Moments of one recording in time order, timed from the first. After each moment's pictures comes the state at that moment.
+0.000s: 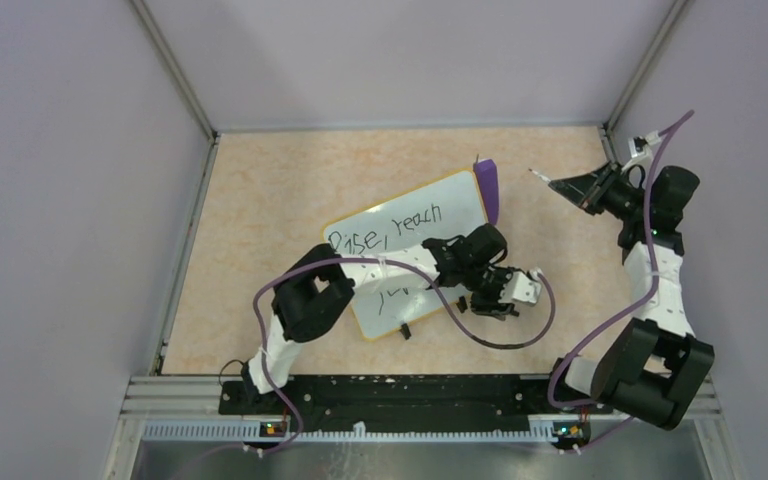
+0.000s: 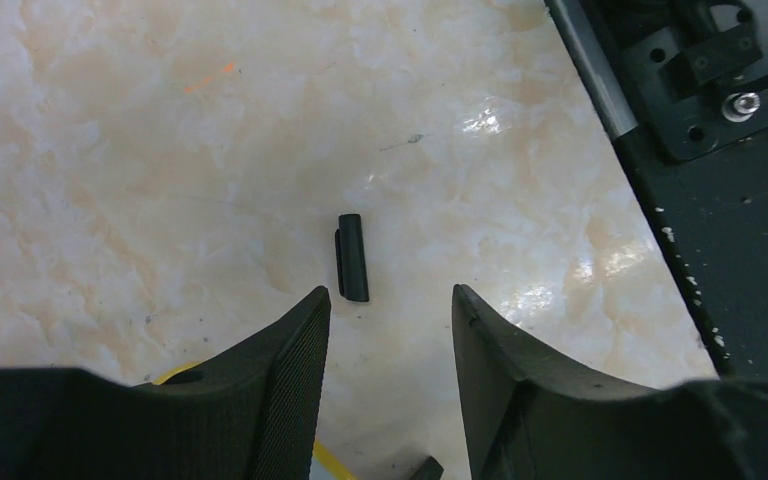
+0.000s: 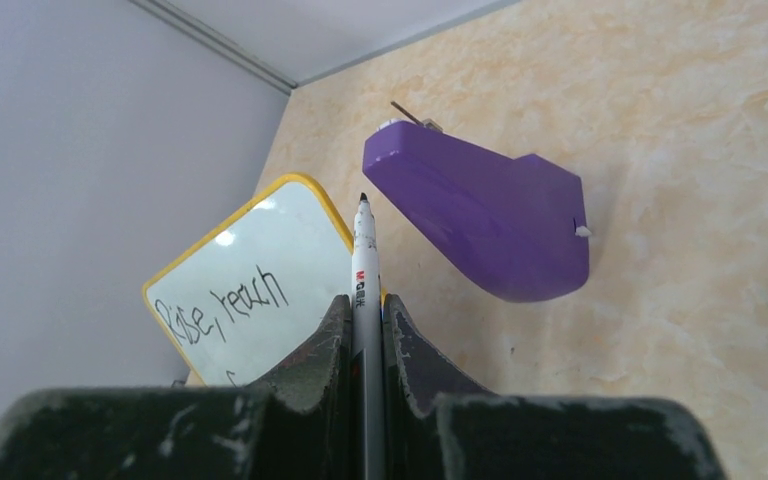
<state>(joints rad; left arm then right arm) -1.10 2.08 1.58 -0.29 0.62 0.65 -0.42 1.23 0.89 0.06 -1.04 0.56</state>
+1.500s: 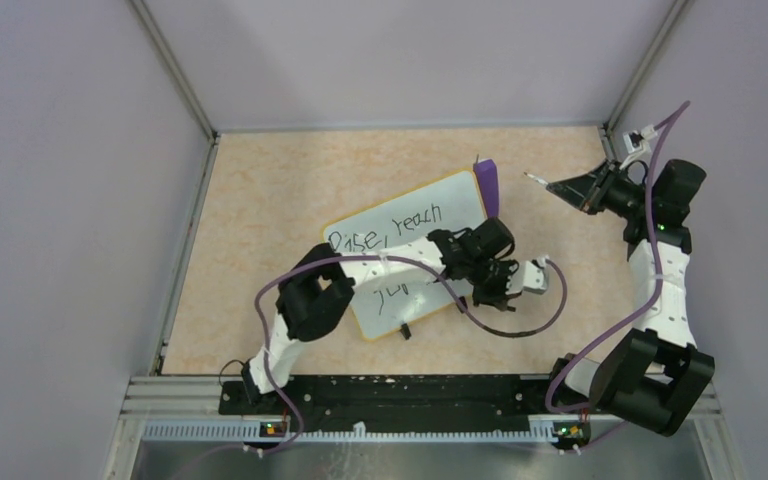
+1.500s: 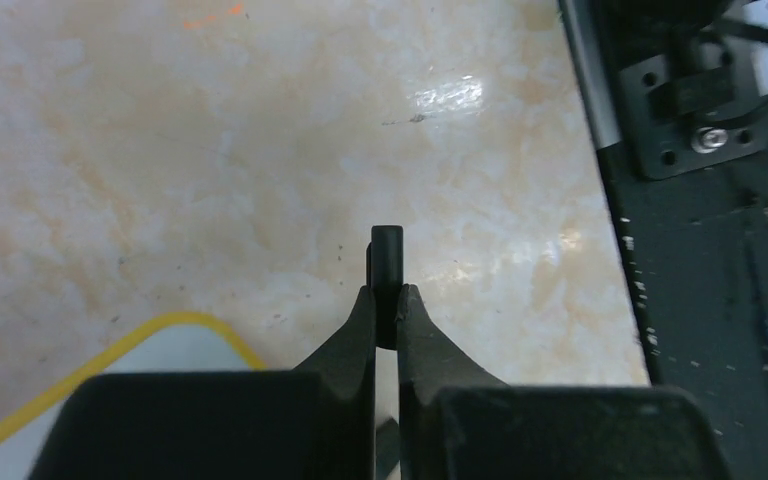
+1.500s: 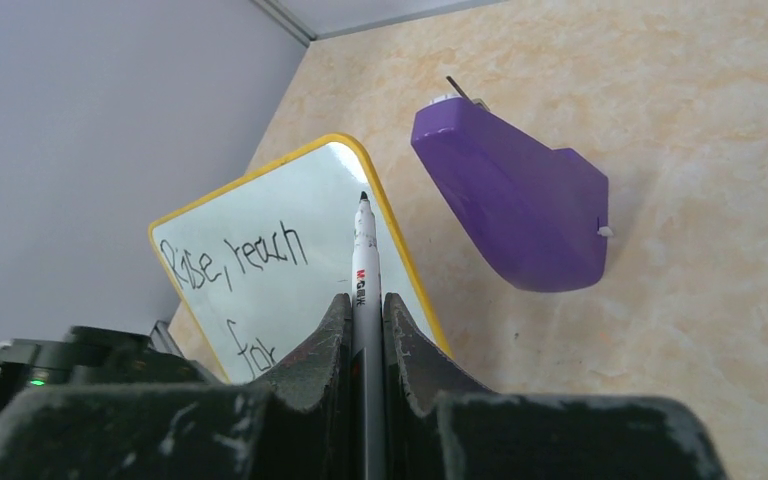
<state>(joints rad) -1.10 2.17 1.72 -0.44 0.55 0.52 -0.41 1.19 0.97 -0.11 -1.12 0.39</state>
